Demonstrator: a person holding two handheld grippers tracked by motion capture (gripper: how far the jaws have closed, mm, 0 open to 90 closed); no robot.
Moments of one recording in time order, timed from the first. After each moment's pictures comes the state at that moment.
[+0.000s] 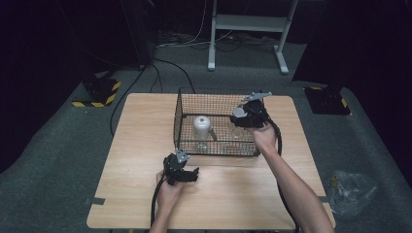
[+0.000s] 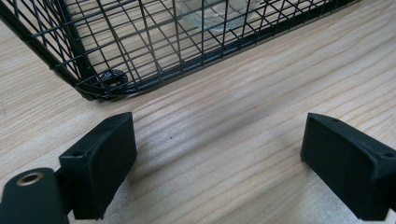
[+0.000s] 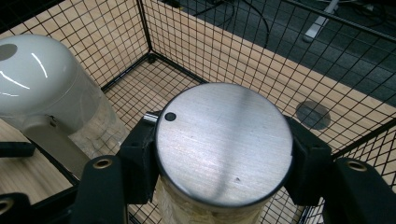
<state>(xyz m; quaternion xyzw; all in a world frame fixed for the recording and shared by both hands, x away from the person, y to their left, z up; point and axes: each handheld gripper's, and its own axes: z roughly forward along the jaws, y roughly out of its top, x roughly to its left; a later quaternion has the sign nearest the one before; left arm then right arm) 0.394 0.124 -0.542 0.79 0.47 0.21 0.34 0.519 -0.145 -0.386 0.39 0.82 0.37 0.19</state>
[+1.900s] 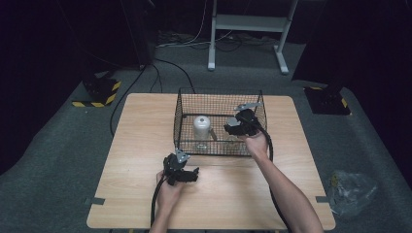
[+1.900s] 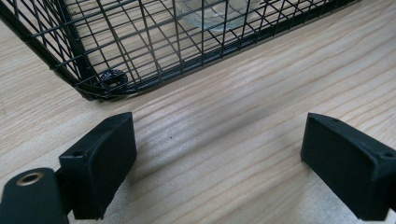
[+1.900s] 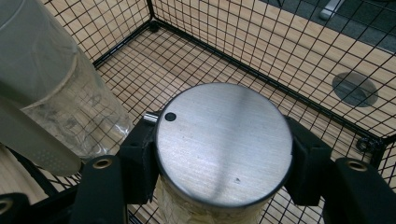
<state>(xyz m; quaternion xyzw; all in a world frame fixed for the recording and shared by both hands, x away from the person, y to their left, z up) 0.394 0.124 -0.542 0.79 0.47 0.21 0.34 0.526 -0.132 -0.435 0.40 0.83 0.36 0.16</state>
